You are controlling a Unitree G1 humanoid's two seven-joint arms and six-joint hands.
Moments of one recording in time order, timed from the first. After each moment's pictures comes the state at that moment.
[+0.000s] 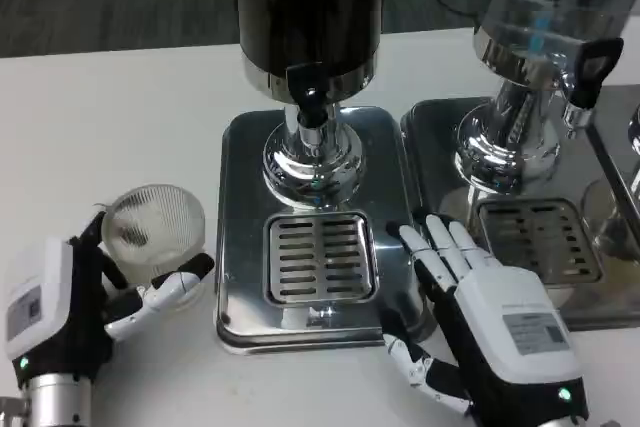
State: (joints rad) left arm -0.10 0.38 -0.14 0.77 0.56 -0.49 0.71; right arm 0.27 -0.30 0.41 -0.12 -0.97 -0.04 -0.33
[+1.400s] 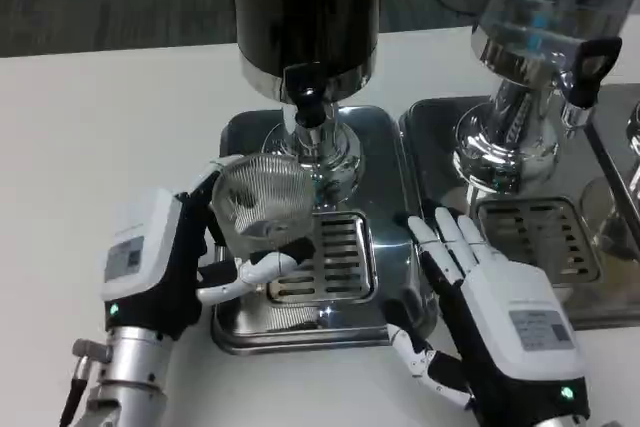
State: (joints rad) left arm -0.20 0.33 -0.27 0.72 0.65 -0.54 0.67; right arm 0.27 -0.27 0.40 -0.12 -0.97 -0.02 -0.36
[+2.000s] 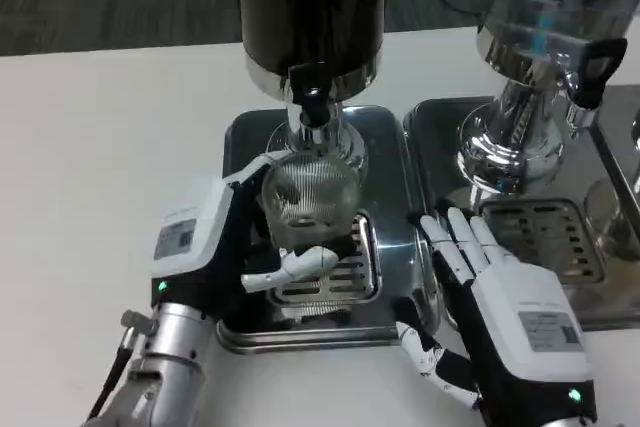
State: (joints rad) left arm -0.35 0.28 -0.37 0.89 0.67 -0.55 0.69; right arm 0.28 -0.26 0.38 -0.12 -0.97 -0.01 -0.36
